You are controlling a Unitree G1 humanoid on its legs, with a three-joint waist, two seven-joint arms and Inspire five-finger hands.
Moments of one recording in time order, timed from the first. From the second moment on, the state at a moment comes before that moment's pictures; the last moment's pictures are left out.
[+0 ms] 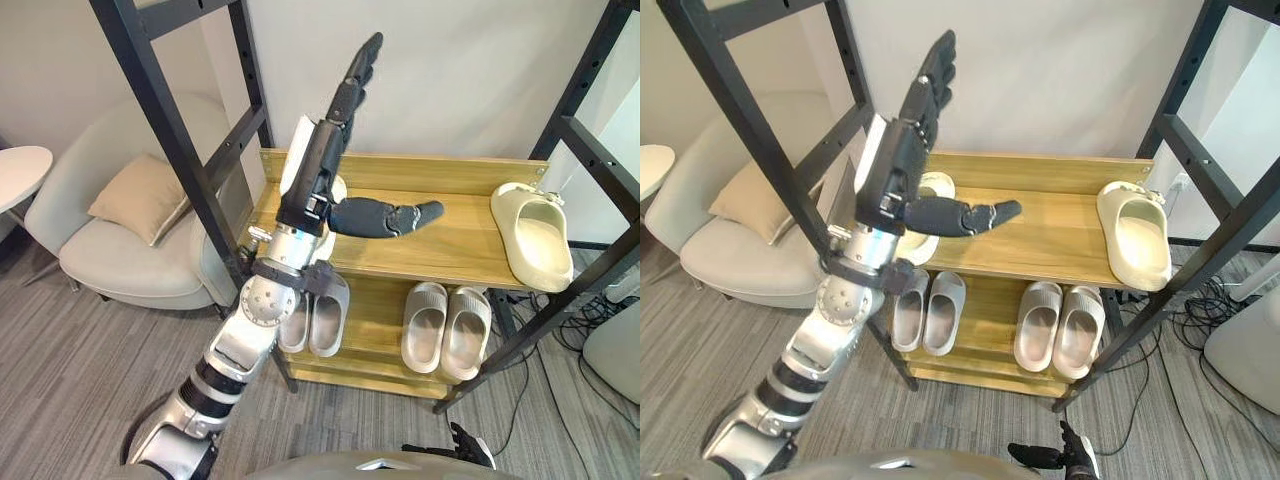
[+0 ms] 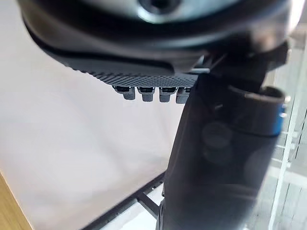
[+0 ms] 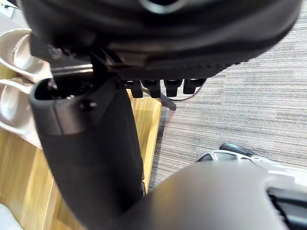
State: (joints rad) left arm -0.38 0.33 -0.37 -0.21 0.05 -0.22 0.23; right arm 0.27 -0.14 -0.02 0.91 -0.05 -0.06 -0.09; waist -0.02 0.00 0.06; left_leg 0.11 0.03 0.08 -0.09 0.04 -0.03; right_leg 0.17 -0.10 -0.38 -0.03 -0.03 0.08
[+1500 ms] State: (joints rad) left arm -0.45 0.59 -0.19 0.16 0.64 -0.08 0.28; right arm 0.25 -0.12 -0.04 0.82 -0.04 -0.09 -0.08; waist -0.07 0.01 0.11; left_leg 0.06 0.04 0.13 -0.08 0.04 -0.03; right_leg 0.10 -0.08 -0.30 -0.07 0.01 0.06
